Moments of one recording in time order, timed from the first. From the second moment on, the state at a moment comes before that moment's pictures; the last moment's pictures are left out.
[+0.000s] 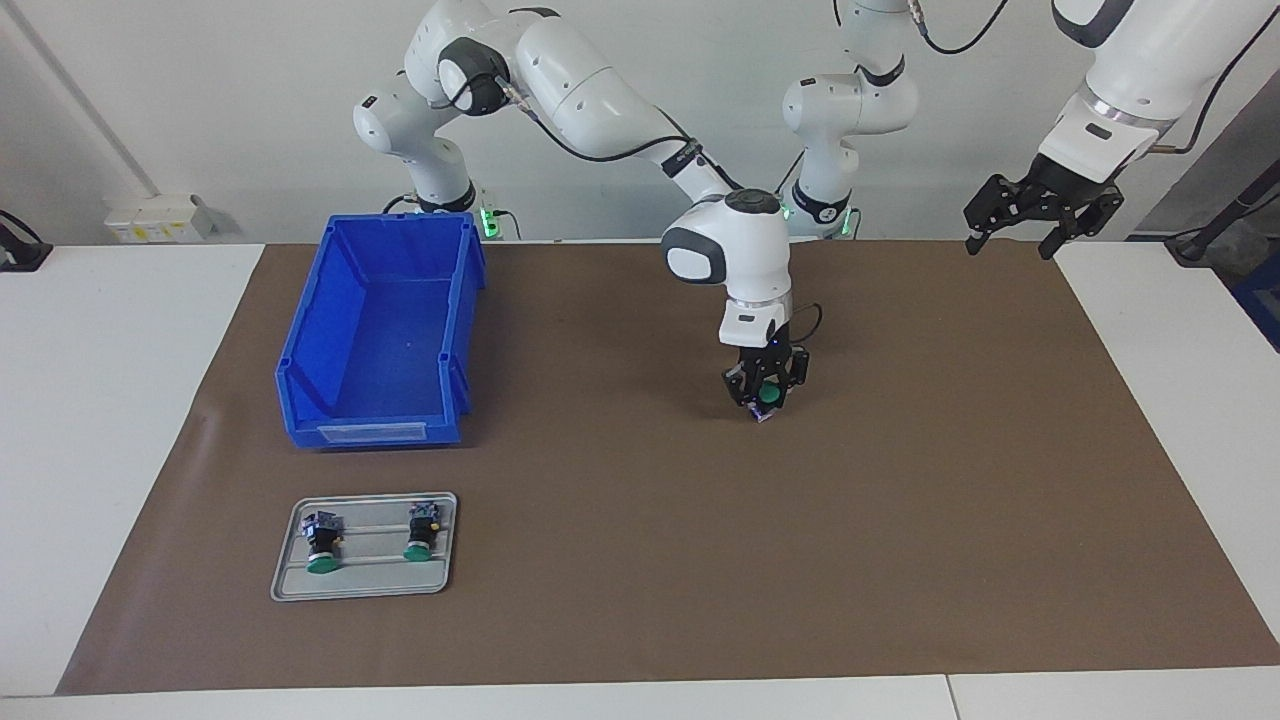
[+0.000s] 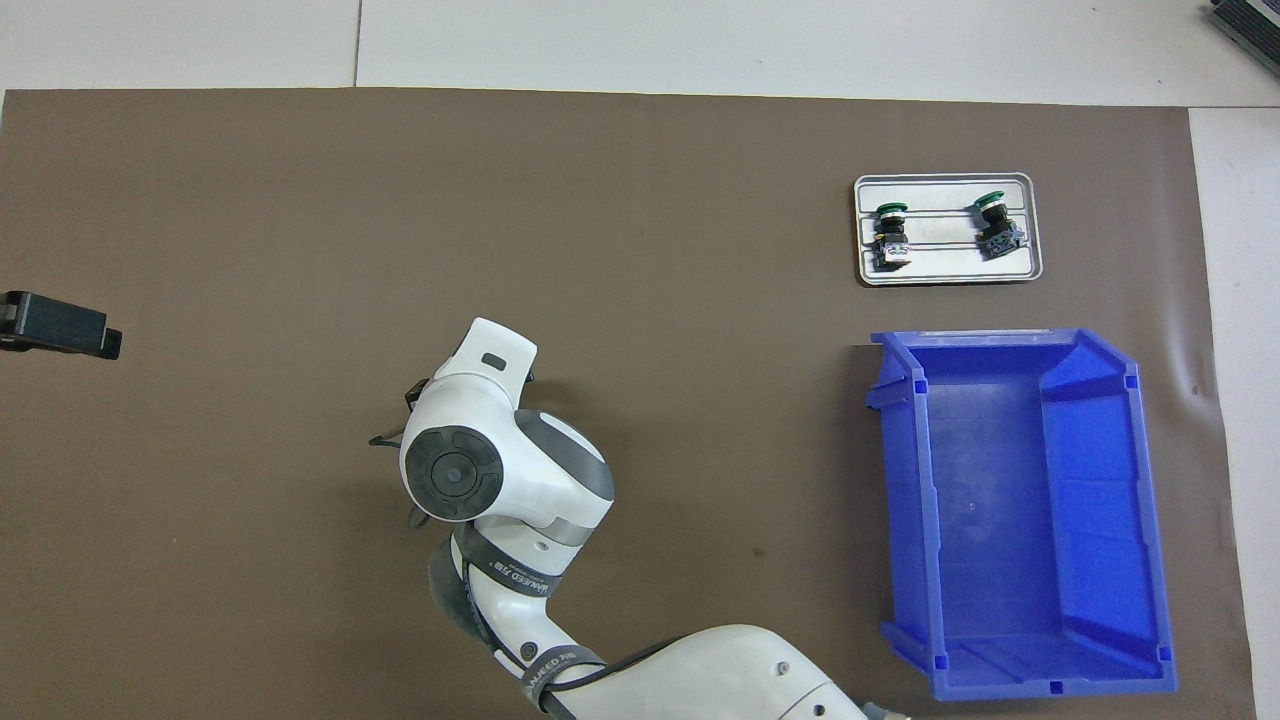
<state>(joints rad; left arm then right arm) -0.03 -0.04 0.03 -1.56 -0.04 1.51 0.11 0.90 0.73 -0.09 -1.39 -0.15 2.48 0.65</state>
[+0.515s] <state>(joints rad) -0.03 -0.04 0.03 -1.56 -0.04 1.51 0.11 0.77 0.47 -0.18 -1.43 -0.20 2.31 0.50</state>
